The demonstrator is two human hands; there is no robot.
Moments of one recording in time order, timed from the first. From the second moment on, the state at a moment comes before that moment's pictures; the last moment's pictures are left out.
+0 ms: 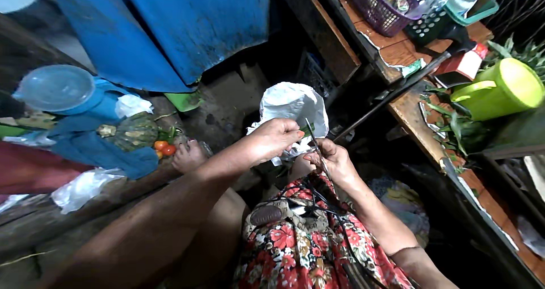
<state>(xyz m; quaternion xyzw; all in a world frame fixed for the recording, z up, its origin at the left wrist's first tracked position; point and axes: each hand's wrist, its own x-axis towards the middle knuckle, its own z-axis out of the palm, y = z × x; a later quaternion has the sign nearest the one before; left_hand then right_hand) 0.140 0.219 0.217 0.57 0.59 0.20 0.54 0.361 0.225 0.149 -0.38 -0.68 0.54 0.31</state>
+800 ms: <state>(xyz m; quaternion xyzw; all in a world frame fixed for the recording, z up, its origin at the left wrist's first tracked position) 0.147 0.217 0.212 0.55 0.46 0.33 0.62 0.352 0.221 0.150 -0.39 -0.62 0.61 0.31</state>
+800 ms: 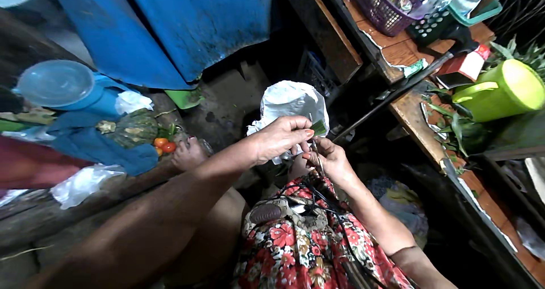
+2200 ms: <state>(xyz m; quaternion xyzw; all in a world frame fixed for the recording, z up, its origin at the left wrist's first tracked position) 0.142 0.220 0.215 0.50 0.56 0.29 0.60 0.369 0.222 0.149 -0.36 -0.60 0.63 0.34</state>
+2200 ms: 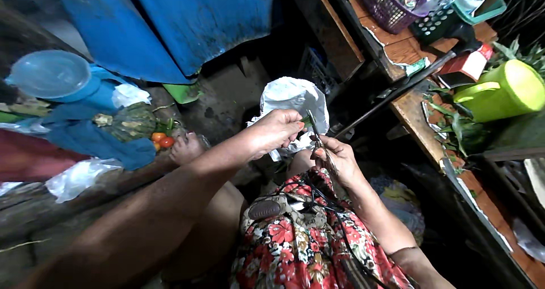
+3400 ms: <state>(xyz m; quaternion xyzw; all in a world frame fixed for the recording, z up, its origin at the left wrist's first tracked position) 0.144 0.224 0.219 0.57 0.60 0.18 0.53 0.370 0.222 0.145 -0.37 -0.62 0.61 0.33</state>
